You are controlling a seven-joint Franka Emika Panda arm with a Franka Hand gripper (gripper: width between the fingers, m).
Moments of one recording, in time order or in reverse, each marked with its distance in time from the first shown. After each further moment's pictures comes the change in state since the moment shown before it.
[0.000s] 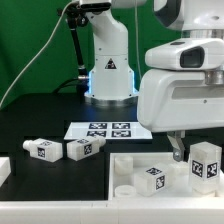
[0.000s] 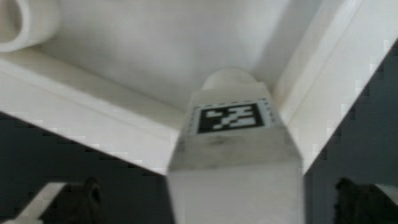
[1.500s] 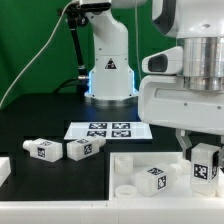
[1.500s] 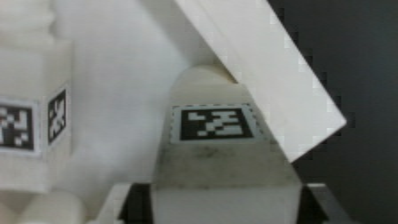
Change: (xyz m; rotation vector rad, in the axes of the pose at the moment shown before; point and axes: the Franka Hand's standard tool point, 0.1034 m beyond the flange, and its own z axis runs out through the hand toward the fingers) arm -0.002 0.003 0.005 0.043 0.022 1.131
